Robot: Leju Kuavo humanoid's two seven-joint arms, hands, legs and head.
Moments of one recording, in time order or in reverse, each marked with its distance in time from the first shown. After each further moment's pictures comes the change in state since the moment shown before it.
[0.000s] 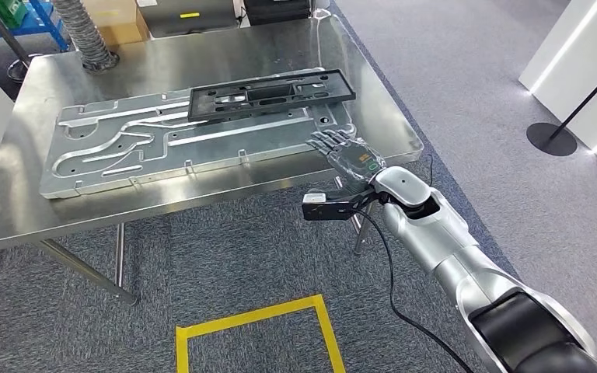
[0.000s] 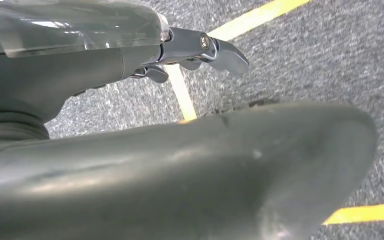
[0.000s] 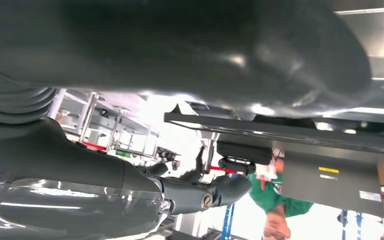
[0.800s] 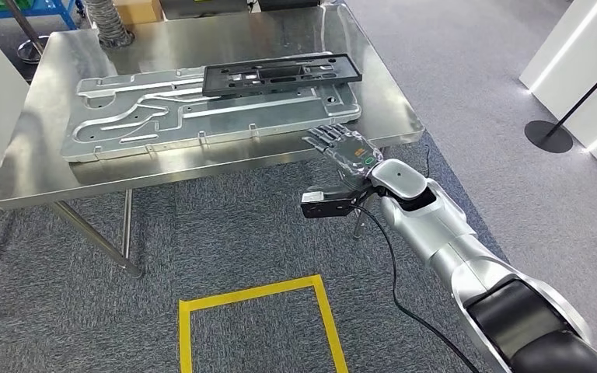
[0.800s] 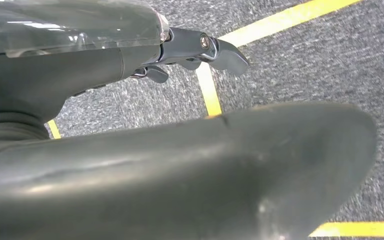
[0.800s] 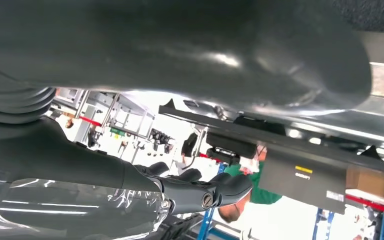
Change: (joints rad) left arm 0.004 0.010 0.007 0.000 0.044 0.013 -0.016; right arm -0.073 0.016 0.028 0.106 0.074 -0.051 -0.030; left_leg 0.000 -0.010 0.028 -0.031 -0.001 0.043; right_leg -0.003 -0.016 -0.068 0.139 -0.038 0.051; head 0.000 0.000
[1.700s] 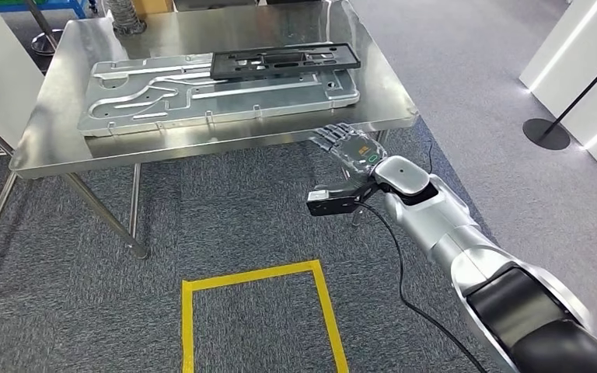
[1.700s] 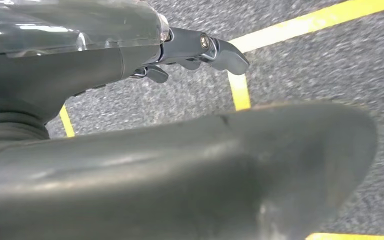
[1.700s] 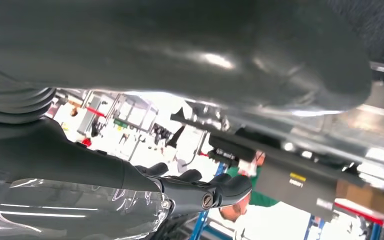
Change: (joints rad) left arm 0.001 -0.004 0.017 0.000 0.013 0.018 0.008; right arm -0.055 0.006 0.056 0.139 0.006 -0.052 -0.009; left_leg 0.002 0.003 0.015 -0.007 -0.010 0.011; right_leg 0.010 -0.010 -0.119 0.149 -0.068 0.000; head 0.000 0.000
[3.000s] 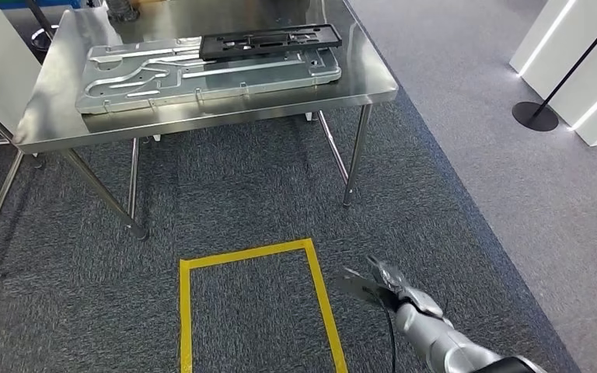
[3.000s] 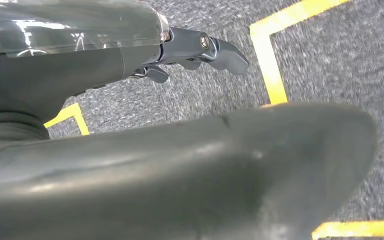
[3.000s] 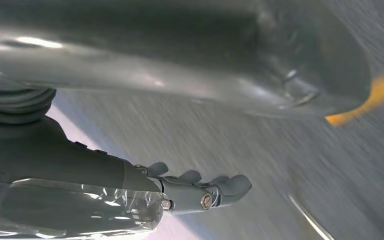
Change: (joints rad) left arm -0.026 0.001 -0.020 0.000 -0.074 -0.019 0.025; right arm 0.448 0.080 -0.411 0.342 -0.346 0.001 0.132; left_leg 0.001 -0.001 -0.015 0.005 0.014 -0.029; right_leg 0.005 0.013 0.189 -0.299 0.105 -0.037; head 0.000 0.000
